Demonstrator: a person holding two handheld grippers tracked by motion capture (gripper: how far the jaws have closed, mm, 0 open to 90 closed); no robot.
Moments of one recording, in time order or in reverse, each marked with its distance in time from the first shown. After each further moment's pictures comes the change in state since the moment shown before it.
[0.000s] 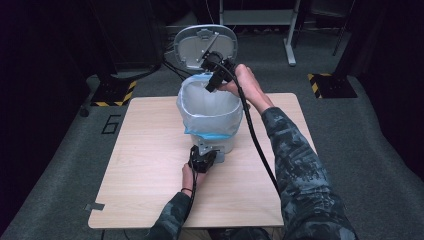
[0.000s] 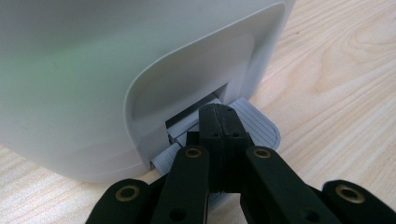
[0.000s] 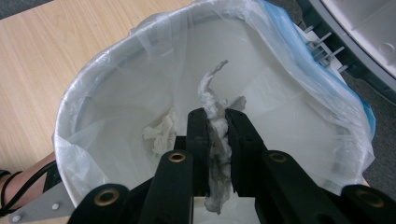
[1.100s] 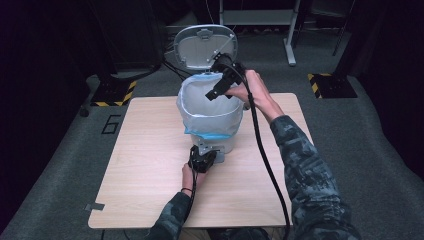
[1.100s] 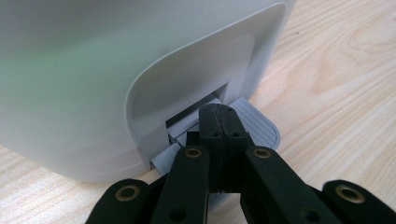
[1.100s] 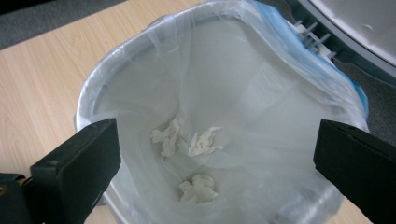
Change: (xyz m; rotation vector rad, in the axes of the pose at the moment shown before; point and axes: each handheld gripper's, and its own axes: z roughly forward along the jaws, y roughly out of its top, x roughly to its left) left arm 0.000 0.000 0.000 0.002 -0.004 -0.006; right arm -0.001 -0.028 -0.018 -0.100 0.021 0.042
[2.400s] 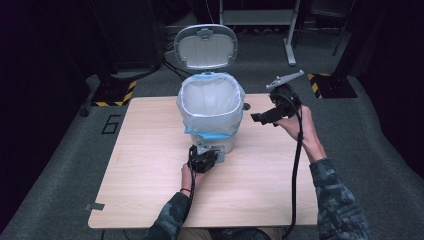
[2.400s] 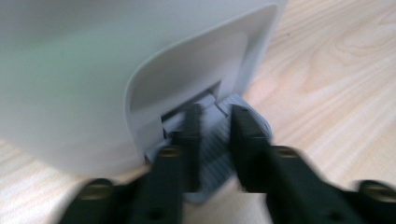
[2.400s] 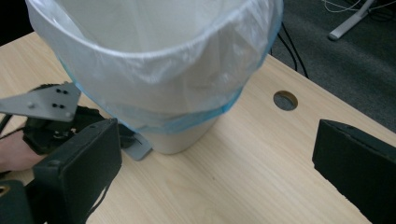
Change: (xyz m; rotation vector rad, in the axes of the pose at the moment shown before) left arm -0.001 -0.001 -0.005 -0.003 -0.031 -0.054; right arm -0.015 -0.156 -0.048 -0.164 -0.106 0.184
